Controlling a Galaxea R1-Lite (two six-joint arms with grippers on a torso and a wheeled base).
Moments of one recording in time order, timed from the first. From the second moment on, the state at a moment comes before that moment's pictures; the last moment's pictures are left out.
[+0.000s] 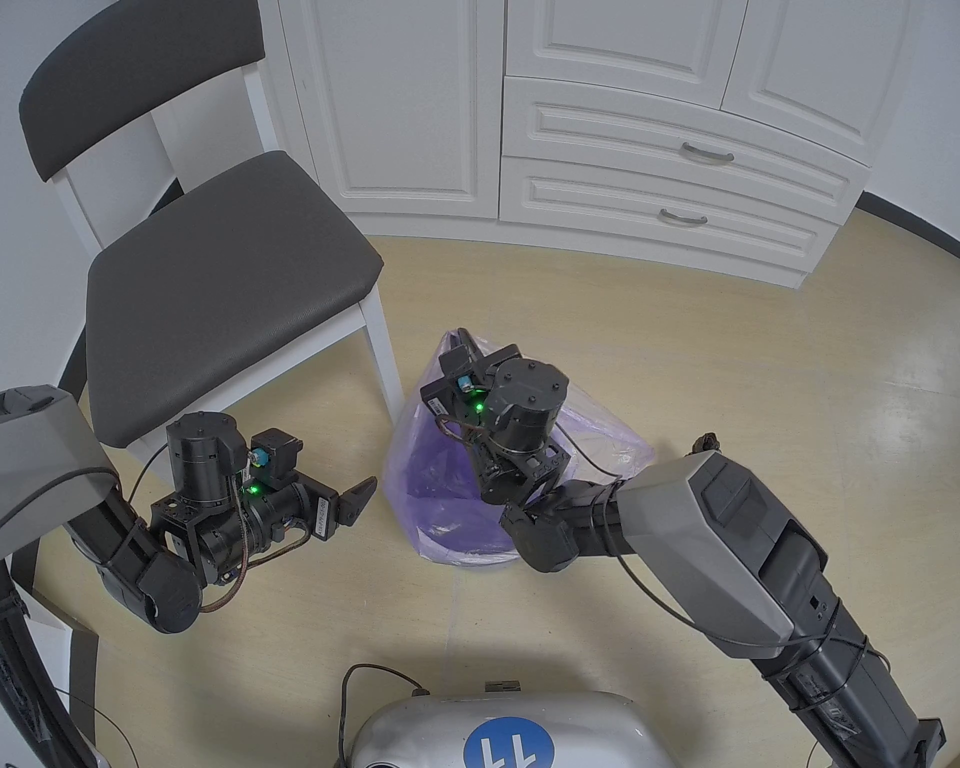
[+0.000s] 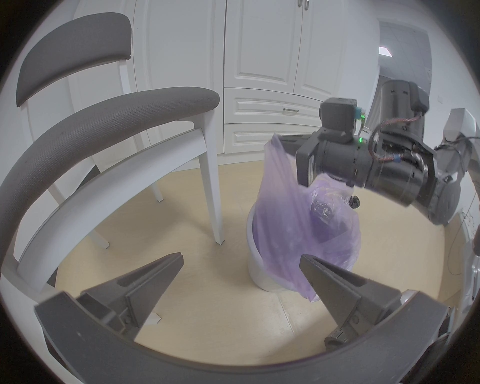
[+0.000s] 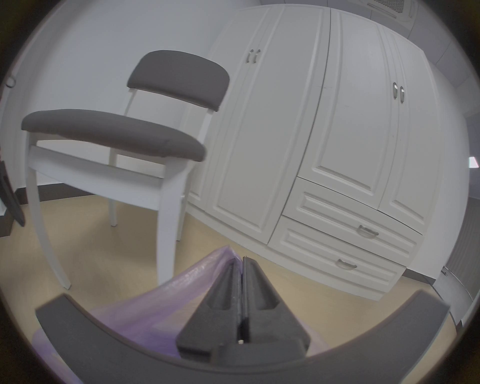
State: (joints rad) left arm -0.31 2.00 -0.58 -1.14 -0.06 0.18; right arm 0.72 2.72 -2.00 -1.06 -0.45 -0.59
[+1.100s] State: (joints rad) left arm -0.35 2.03 -0.58 -1.16 -0.06 0.18; right arm 0.77 2.58 -1.68 -0.98 -0.43 -0.48
